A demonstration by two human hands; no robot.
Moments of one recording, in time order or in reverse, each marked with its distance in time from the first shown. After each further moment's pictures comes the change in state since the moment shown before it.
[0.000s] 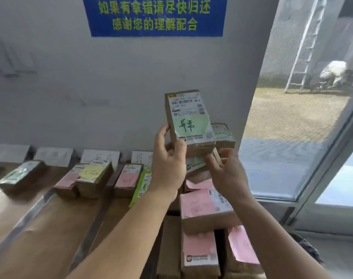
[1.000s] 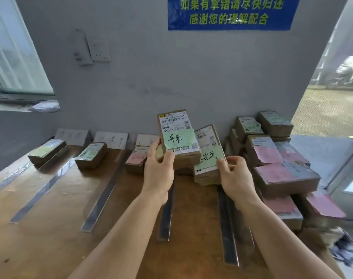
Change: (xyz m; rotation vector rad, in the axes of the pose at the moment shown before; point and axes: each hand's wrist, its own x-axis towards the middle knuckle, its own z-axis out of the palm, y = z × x) left_hand -0.051 0.005 -0.267 0.000 0.110 -0.237; right_hand -0.156 -0.091 0.156 0.130 -0.039 0.113
